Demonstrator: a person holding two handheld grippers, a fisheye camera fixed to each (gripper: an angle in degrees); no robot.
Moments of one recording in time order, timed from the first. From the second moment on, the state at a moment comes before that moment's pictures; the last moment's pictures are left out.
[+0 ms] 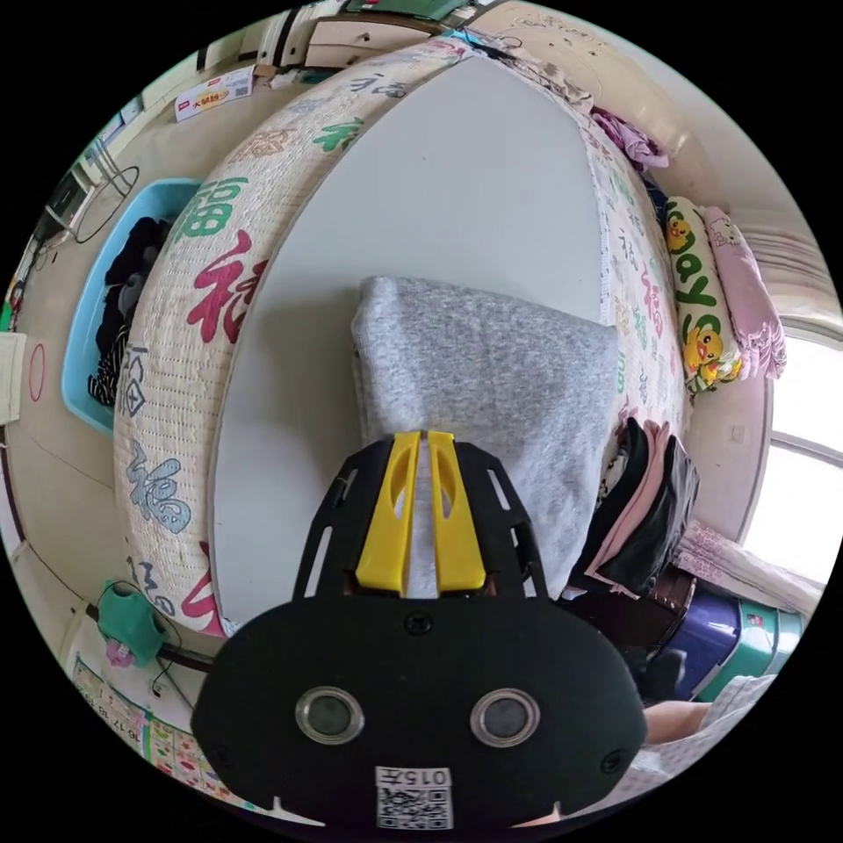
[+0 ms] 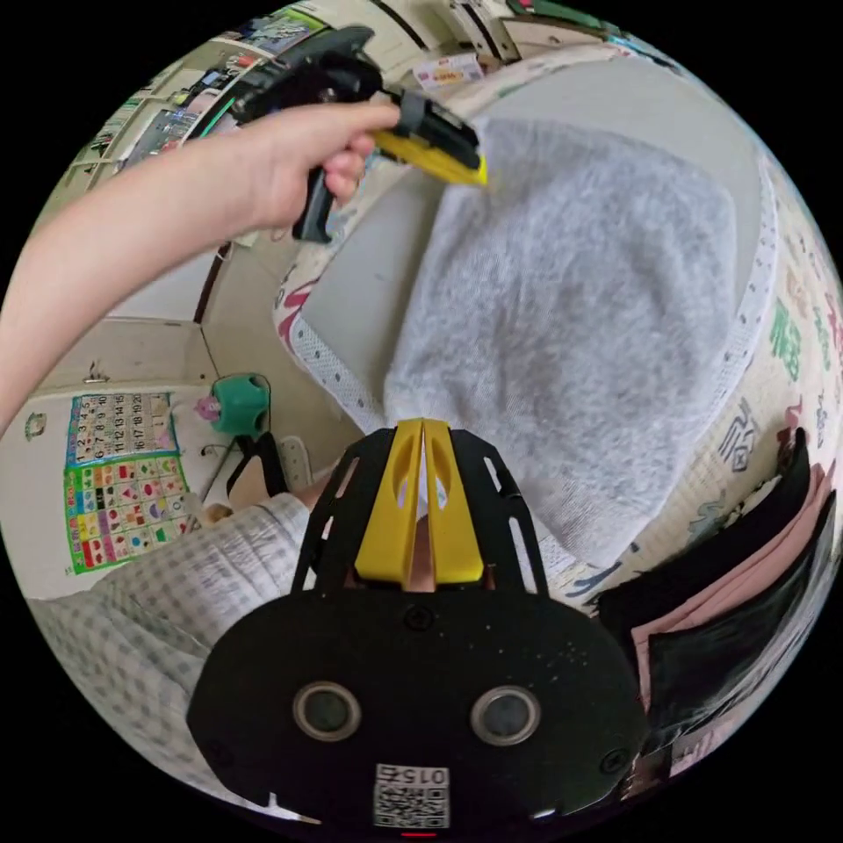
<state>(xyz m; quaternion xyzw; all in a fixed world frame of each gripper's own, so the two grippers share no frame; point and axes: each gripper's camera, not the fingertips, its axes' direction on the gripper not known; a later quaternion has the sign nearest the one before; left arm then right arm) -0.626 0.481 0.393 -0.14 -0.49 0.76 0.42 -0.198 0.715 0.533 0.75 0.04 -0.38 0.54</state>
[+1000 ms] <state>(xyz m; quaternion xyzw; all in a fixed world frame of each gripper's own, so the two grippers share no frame) -0.437 0.437 0.346 -0.33 -0.35 0.80 0.37 -0.008 0.998 0.391 0.76 -0.29 -0.35 0.46</state>
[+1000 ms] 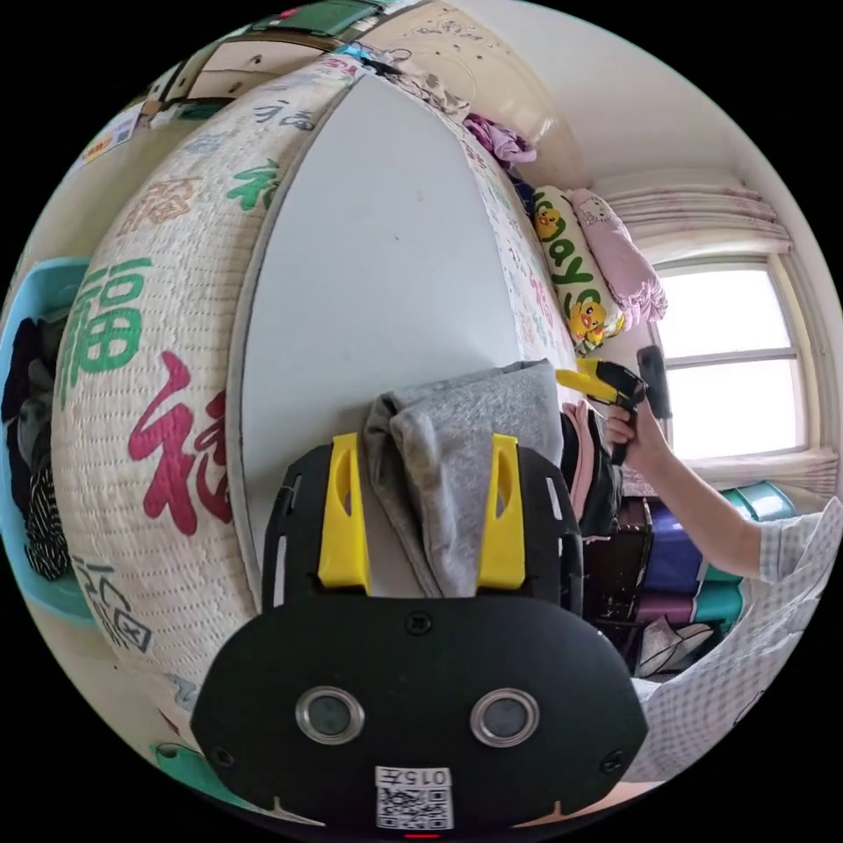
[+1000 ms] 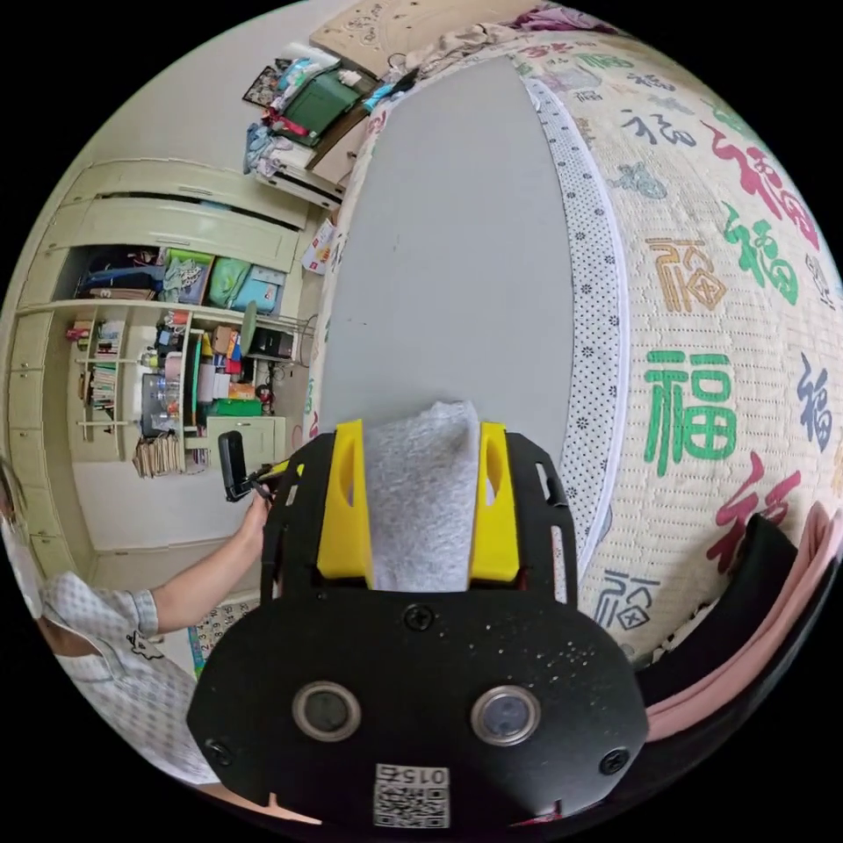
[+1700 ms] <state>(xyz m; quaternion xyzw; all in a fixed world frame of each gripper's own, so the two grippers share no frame) -0.352 0.680 0.066 -0.40 -0.23 0.83 0.31 0.018 1.226 0.675 0.77 -0.29 -0.46 0.33</state>
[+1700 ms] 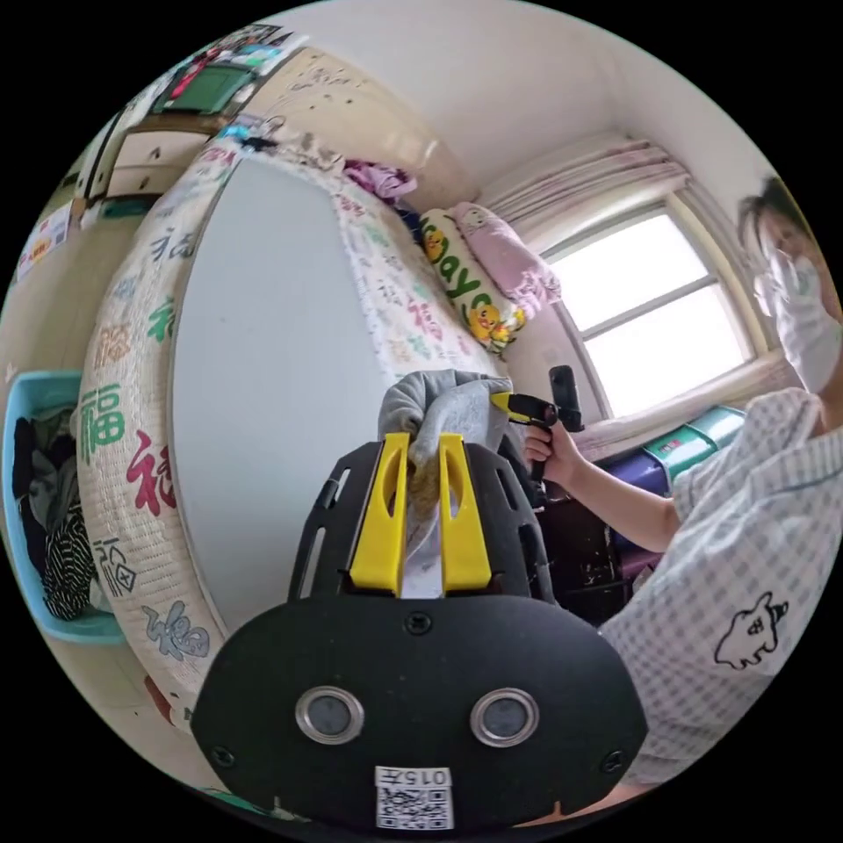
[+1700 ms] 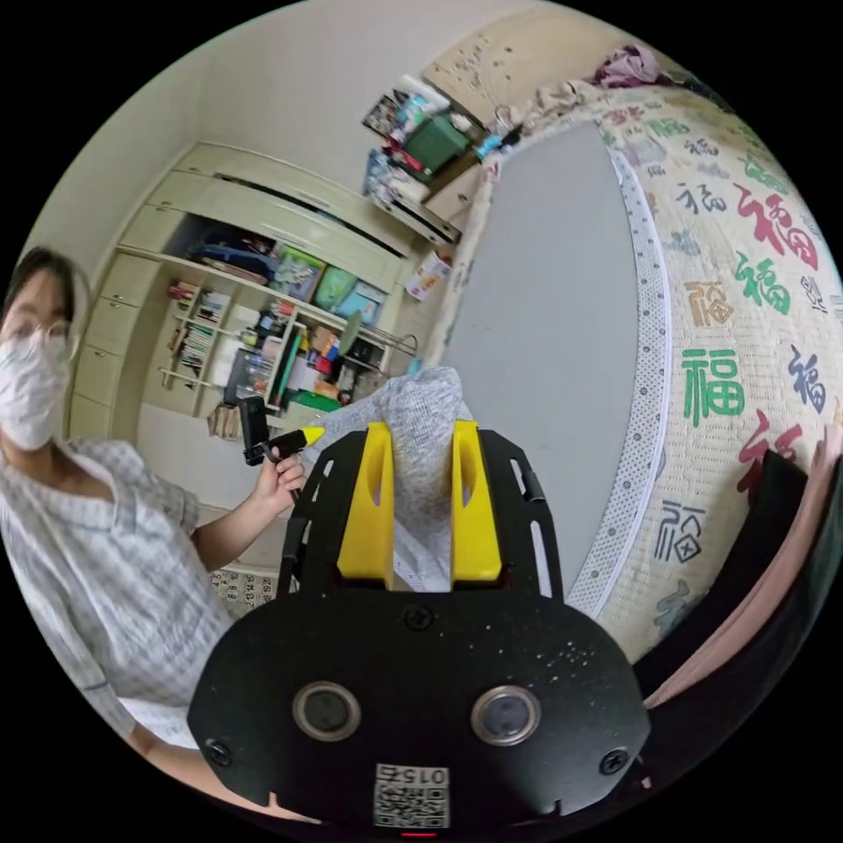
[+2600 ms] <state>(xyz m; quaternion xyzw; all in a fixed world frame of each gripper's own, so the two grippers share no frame) -0.703 1.246 -0.164 -0.72 -0.13 0.68 0.06 0.301 1.377 1.269 0.89 -0.39 -0.20 0.09</state>
